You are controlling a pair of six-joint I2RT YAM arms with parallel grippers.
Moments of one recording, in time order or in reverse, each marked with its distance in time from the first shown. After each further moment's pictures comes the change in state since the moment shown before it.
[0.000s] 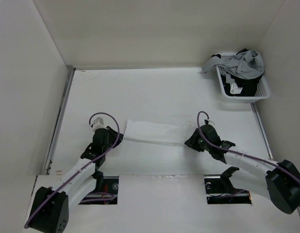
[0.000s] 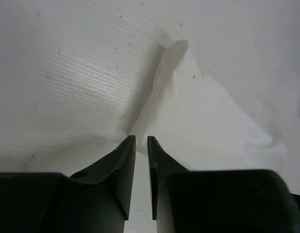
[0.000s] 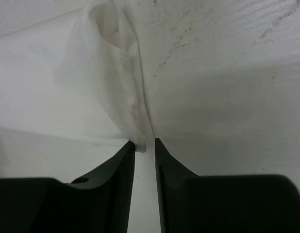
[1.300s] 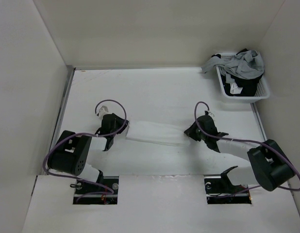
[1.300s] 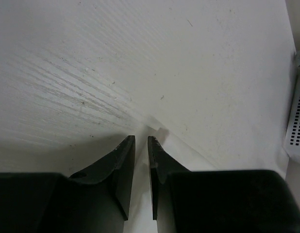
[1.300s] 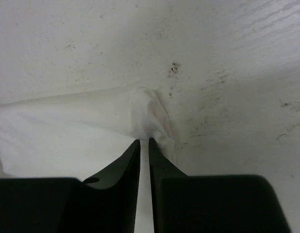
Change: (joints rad) left arm 0.030 0.686 0.188 0.510 -0.002 -0.117; right arm -0.106 0.281 0.098 0.241 0.004 -0.005
